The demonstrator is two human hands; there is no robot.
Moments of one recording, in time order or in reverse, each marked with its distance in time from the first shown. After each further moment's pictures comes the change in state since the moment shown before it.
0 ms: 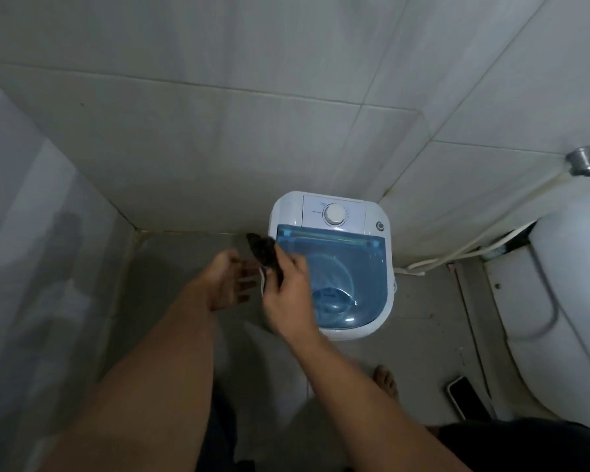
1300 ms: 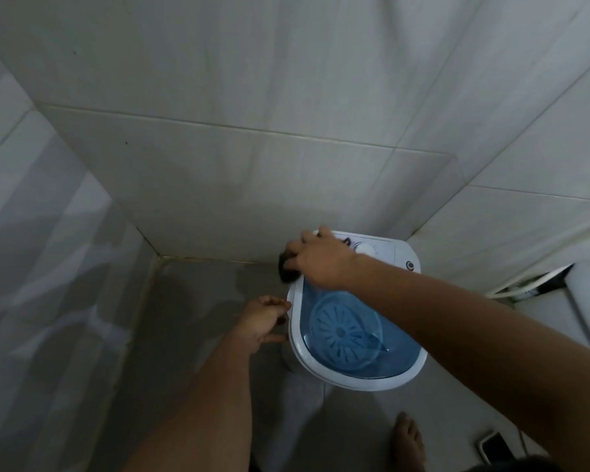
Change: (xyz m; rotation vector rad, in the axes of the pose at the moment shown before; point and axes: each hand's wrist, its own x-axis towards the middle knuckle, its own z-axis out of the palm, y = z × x) left_hand 0.016 -0.015 0.015 0.105 0.205 0.160; right_hand 0.152 -0.045 -0.033 -1.400 -0.752 -0.783
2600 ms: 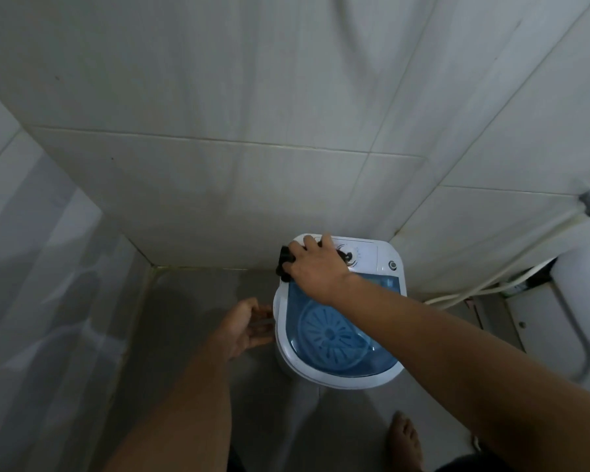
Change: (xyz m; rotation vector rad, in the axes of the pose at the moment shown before) left_hand -0.025 0.015 -0.001 -0.206 -0.021 -0.130; right_hand -0.023 -0.006 0.015 0.070 0.039 0.223
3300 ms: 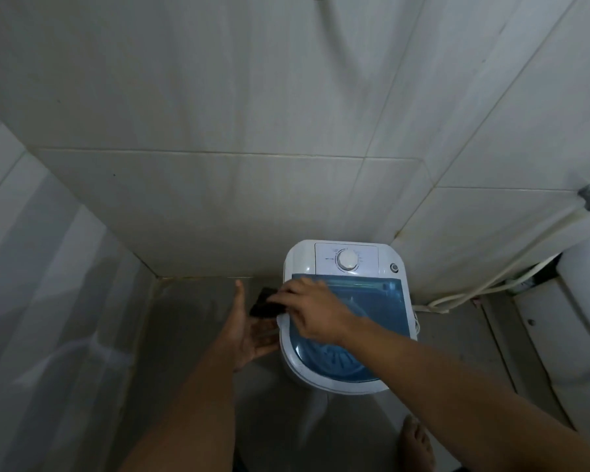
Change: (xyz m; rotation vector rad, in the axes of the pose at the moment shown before) left_hand -0.022 0.007 0.001 -0.036 -0.123 -0.015; right_hand -0.028 -0.030 0.058 0.723 0.340 -0.123
